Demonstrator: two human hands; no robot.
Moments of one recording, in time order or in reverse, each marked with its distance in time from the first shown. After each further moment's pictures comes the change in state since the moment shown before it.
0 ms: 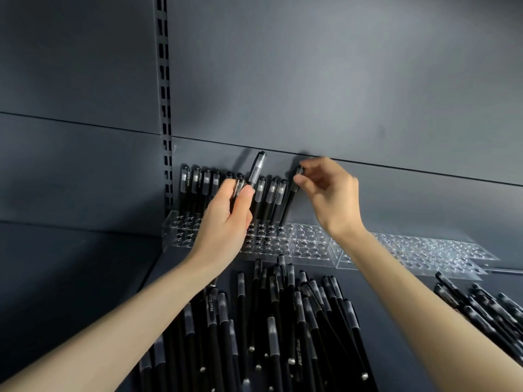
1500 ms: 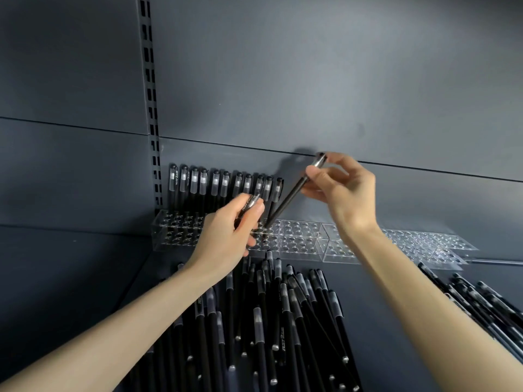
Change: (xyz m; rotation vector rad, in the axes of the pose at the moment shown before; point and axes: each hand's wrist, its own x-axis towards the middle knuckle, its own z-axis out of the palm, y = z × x) left_hand -0.014 -0.003 0.013 0.155 -0.114 0.000; right_hand -0.015 -0.025 -0.038 0.613 0.073 0.345
